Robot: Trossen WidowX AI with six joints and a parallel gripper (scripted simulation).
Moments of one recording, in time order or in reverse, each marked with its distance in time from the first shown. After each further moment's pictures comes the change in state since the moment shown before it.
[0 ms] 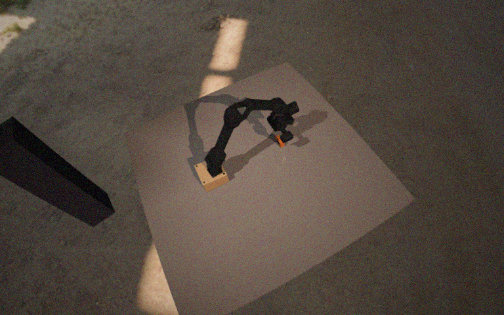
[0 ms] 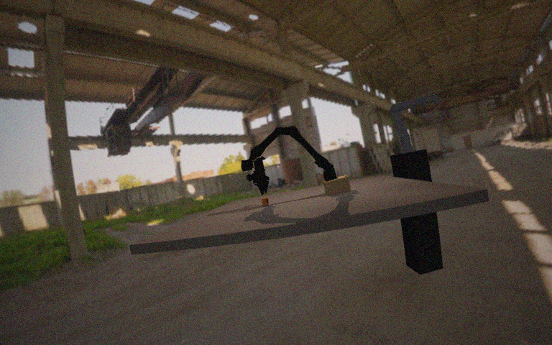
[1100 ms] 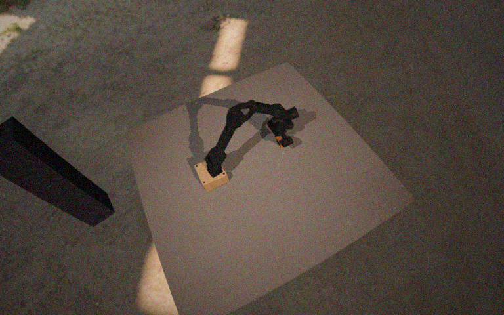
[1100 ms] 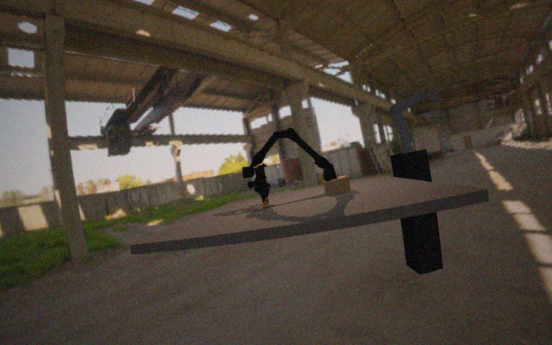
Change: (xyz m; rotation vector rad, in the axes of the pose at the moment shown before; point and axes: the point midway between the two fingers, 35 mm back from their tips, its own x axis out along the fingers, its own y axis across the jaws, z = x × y) arm 0.045 0.001 0.001 -0.002 -0.006 0.002
